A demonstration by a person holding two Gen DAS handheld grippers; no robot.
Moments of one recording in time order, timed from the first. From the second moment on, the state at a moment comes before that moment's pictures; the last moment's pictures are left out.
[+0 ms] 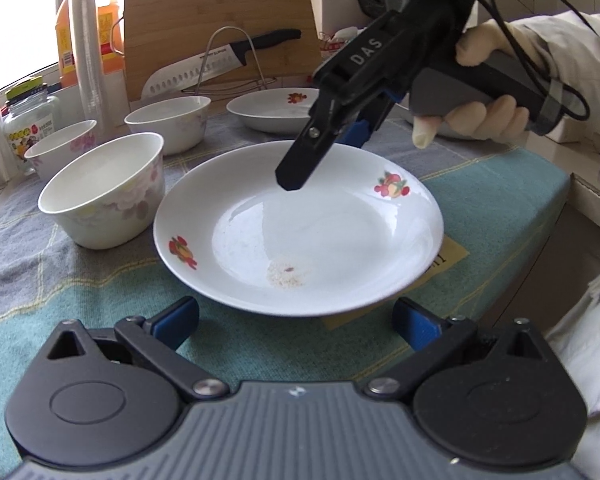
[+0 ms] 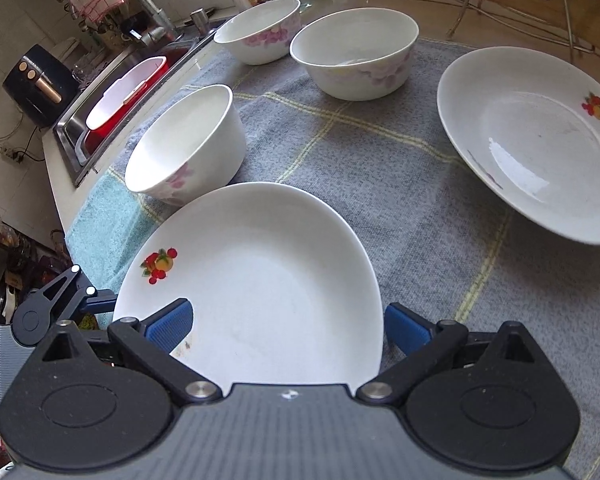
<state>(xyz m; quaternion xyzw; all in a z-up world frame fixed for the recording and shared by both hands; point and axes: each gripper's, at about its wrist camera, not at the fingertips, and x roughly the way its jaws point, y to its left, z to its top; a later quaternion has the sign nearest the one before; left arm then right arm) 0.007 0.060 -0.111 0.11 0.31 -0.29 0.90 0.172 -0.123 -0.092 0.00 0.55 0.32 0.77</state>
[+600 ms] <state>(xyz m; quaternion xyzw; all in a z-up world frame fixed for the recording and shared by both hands) 0.016 0.071 -0.110 0.11 0.31 -0.34 0.88 0.187 -0.121 -0.093 0.03 0.57 0.35 0.74</state>
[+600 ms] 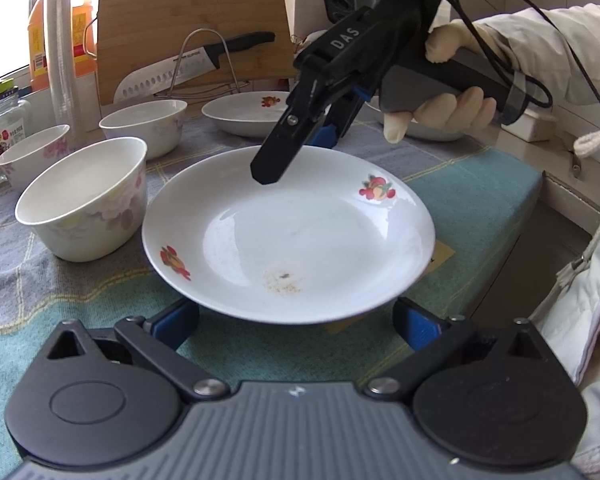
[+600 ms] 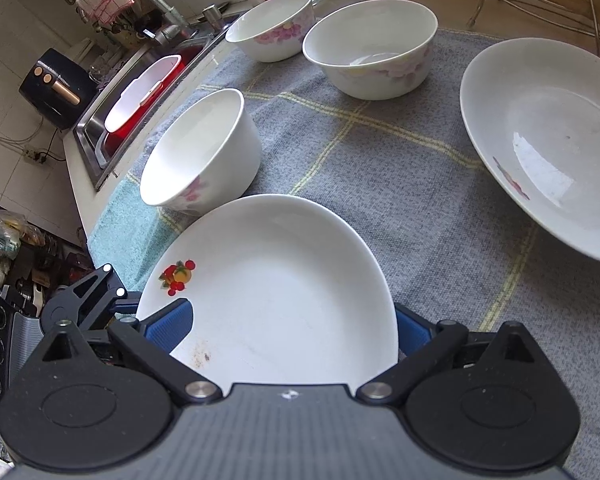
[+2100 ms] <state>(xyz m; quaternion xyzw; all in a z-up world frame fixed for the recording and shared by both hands) 0.033 0.050 -0.090 0.12 0.31 -0.35 0.87 0.190 -0.142 -0.078 0.02 0.57 0.34 0.74</state>
